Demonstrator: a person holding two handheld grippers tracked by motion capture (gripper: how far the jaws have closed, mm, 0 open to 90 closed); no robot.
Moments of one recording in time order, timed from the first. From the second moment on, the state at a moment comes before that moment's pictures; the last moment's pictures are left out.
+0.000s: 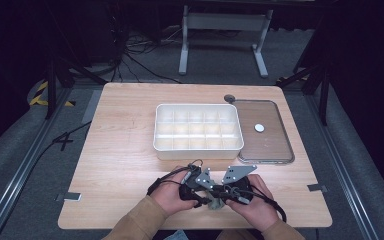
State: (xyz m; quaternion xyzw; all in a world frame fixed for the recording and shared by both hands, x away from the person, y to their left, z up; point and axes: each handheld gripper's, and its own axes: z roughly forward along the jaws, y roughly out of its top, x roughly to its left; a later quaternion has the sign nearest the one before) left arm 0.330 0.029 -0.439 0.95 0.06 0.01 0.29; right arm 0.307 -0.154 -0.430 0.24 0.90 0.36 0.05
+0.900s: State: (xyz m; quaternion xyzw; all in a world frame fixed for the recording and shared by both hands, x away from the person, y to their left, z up) left arm 0.325 -0.001 -0.447 0.96 0.04 0.03 0.28; right arm 0.302 -0.173 -0.440 0.34 0.88 0.31 0.09
